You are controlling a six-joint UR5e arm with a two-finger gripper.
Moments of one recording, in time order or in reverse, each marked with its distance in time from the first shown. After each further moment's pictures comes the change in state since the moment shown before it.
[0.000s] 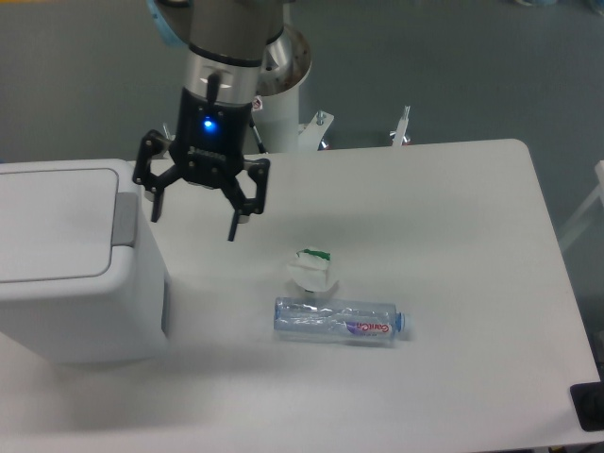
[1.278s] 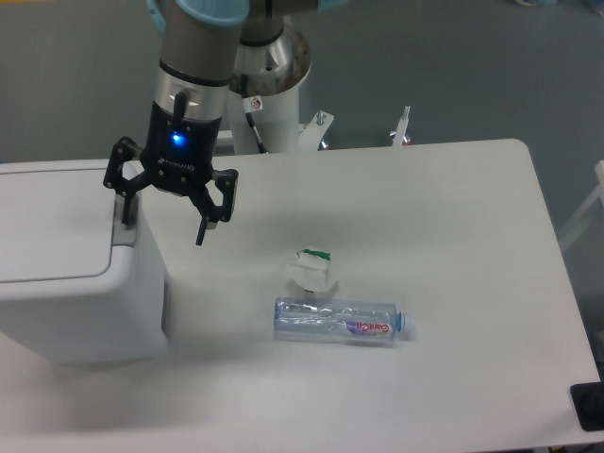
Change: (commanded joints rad) arm -0.035 -0.005 -0.020 -0.002 -0.002 -0.031
